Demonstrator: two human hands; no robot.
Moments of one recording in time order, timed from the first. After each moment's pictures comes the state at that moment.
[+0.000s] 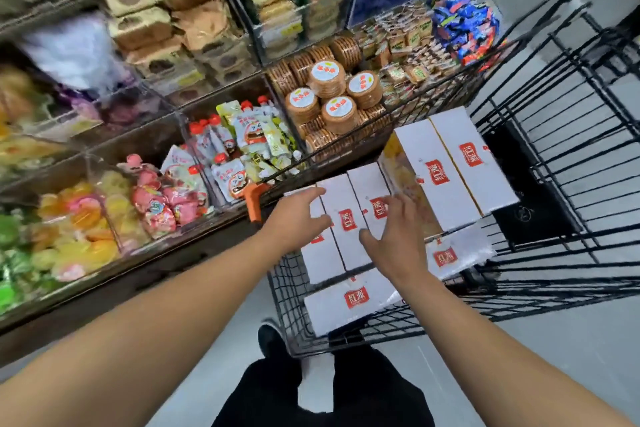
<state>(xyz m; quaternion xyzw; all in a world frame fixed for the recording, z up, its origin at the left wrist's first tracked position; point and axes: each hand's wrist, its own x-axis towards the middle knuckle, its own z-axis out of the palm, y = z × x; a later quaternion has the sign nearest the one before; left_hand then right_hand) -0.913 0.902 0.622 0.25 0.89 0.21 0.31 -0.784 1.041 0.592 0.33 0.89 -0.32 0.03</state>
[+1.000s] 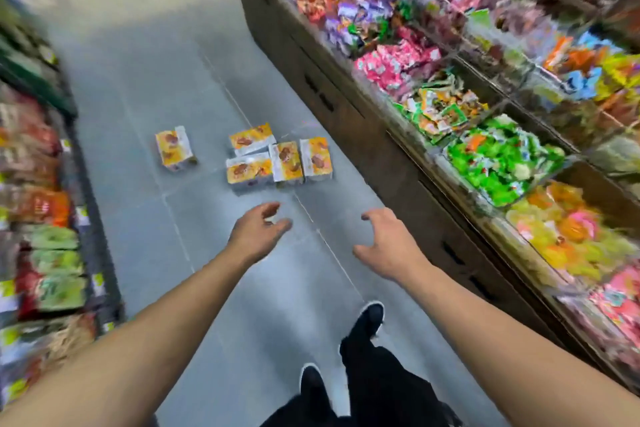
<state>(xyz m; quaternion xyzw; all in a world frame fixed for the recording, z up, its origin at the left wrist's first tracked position) -0.505 0.110 0.658 -0.54 0.68 0.49 -0.06 -0.694 0.259 0.662 -0.43 0.84 -0.13 0.30</state>
